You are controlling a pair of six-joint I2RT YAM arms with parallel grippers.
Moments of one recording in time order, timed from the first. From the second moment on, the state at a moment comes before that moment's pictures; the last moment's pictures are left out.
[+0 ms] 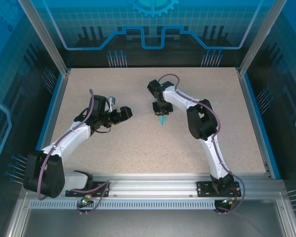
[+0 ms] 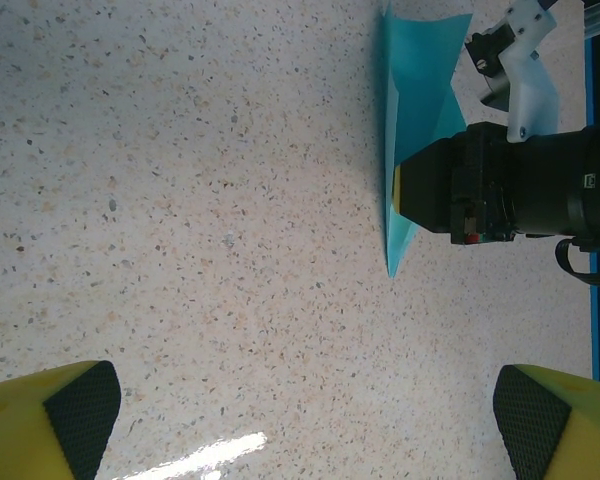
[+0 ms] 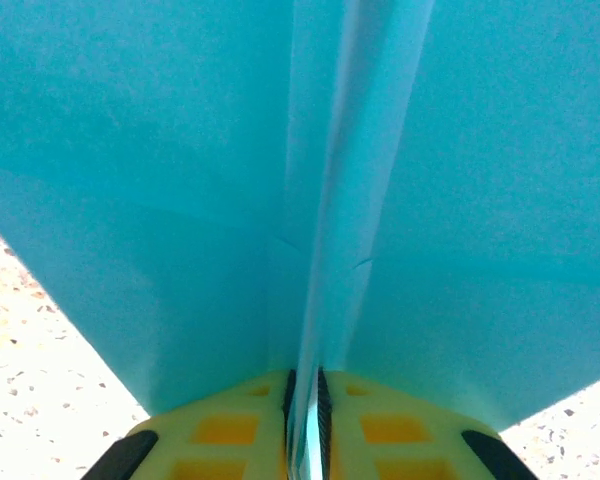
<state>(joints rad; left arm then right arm) -0.21 1.29 0.81 -0.32 0.41 -0.64 0.56 2.36 1.99 -1.11 0.10 0.49</state>
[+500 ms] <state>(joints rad) -0.21 1.30 0.81 -0.32 0.41 -0.64 0.56 2.31 1.99 -1.14 0.10 0.49</state>
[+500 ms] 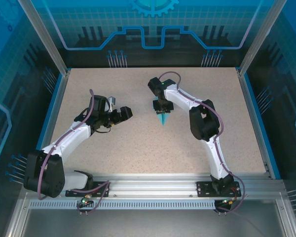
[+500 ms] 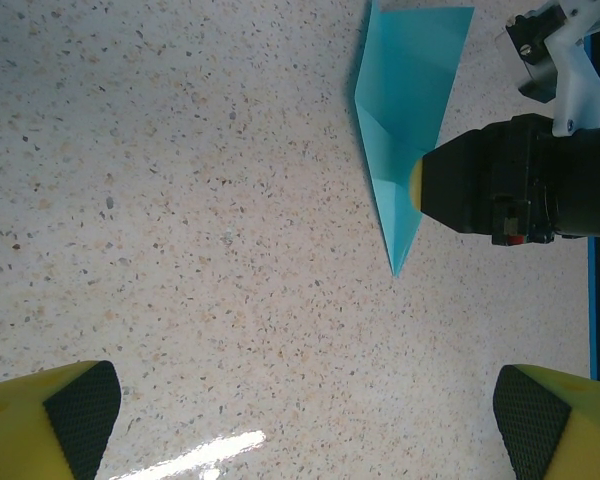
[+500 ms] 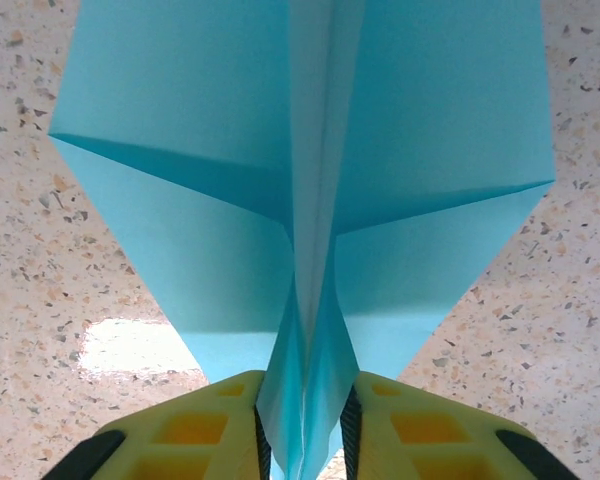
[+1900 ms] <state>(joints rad) -0.19 1.21 0.56 0.13 -0.43 -0.28 0.11 1.18 0.45 0.05 0.23 0.10</state>
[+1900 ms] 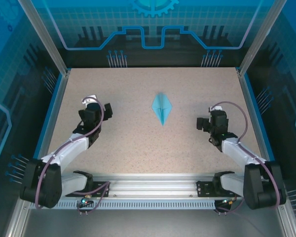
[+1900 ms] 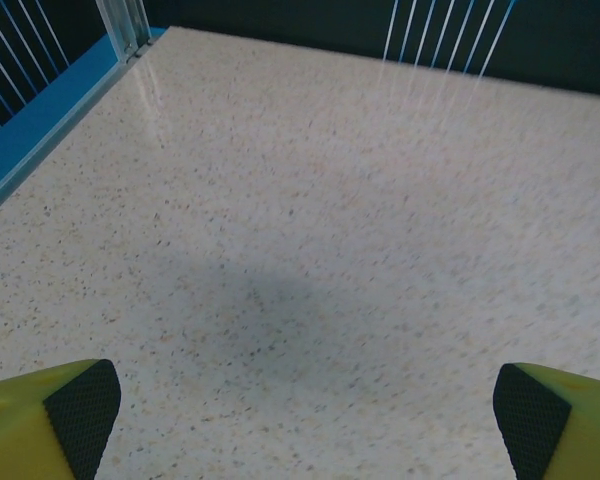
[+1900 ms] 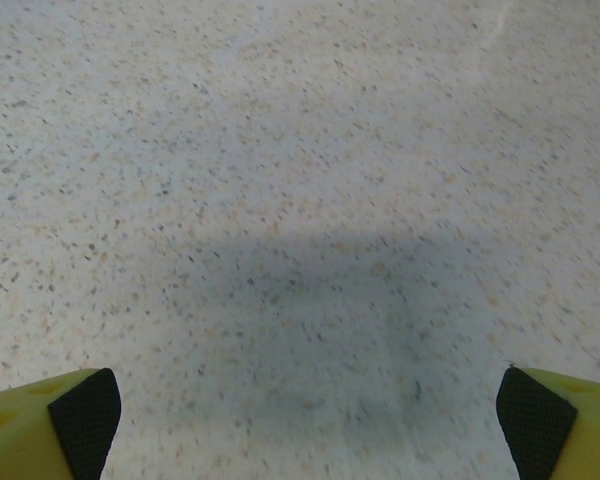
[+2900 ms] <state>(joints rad) -0.01 1.52 0.40 0.67 0.02 -0.11 0.07 1.50 0.41 0.66 0.05 -0.04</state>
